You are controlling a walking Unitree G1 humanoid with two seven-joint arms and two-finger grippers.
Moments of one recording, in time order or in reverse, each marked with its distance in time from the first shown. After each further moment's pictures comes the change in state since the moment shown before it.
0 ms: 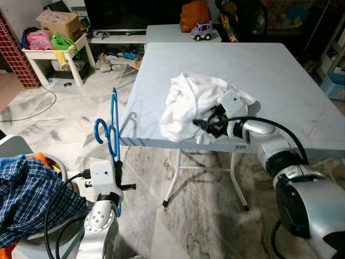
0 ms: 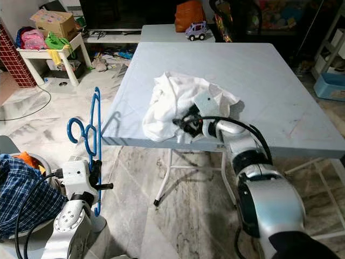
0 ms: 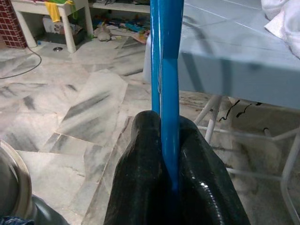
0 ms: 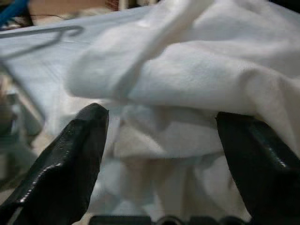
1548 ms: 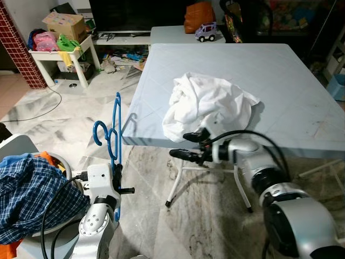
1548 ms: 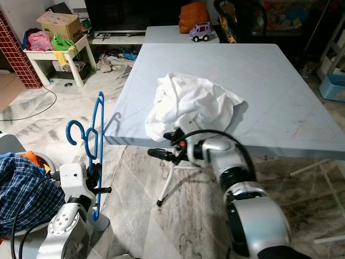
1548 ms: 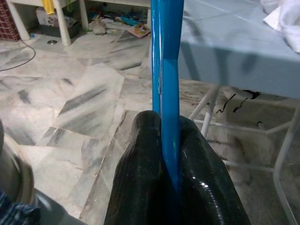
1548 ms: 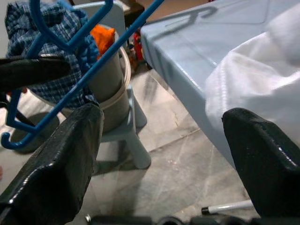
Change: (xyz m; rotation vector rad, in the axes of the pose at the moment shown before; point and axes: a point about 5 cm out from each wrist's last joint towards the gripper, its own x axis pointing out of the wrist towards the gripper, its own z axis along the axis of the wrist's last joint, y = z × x) left arm -0.008 0.006 -0.002 -0.023 0.033 -0.045; right arm 0.018 0.061 -0.028 0.173 0.021 0.373
